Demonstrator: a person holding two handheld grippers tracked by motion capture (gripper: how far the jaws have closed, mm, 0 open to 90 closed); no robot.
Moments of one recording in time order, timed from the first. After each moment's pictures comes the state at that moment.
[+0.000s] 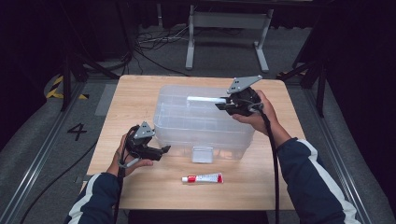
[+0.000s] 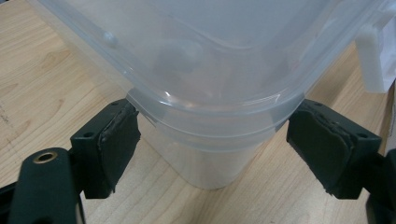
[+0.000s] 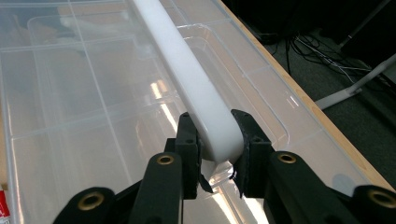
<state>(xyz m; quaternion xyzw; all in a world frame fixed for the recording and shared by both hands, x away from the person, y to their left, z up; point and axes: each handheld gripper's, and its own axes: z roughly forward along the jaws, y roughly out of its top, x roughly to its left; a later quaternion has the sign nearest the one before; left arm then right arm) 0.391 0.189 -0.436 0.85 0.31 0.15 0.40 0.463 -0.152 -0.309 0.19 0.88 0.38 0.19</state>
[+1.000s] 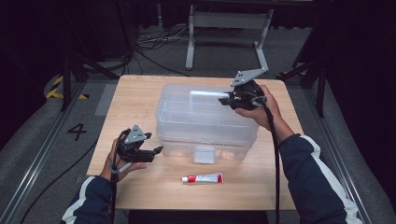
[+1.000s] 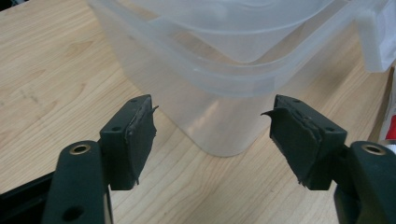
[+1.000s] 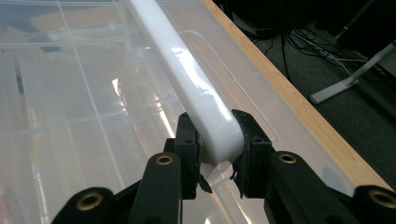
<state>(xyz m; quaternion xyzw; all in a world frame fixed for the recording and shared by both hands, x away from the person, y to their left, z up) 0.373 0.212 -0.431 0.83 0.33 0.17 0.41 0.473 -0.159 -0.296 0.21 0.88 0.38 0.19</state>
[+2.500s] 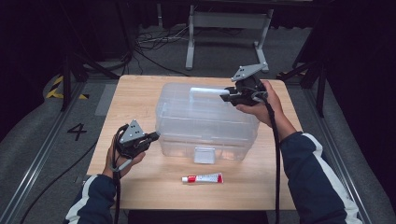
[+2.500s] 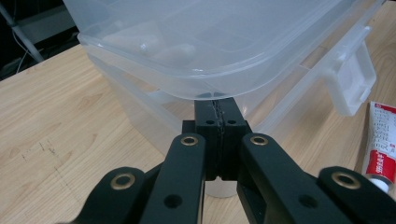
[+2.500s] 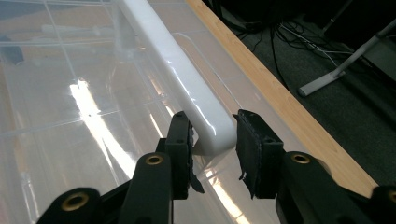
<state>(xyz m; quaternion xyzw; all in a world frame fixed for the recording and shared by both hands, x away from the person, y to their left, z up) 0.372 0.206 -0.409 0.82 0.28 0.20 0.46 0.475 -0.161 -0.282 0.23 0.88 0.36 0.20</state>
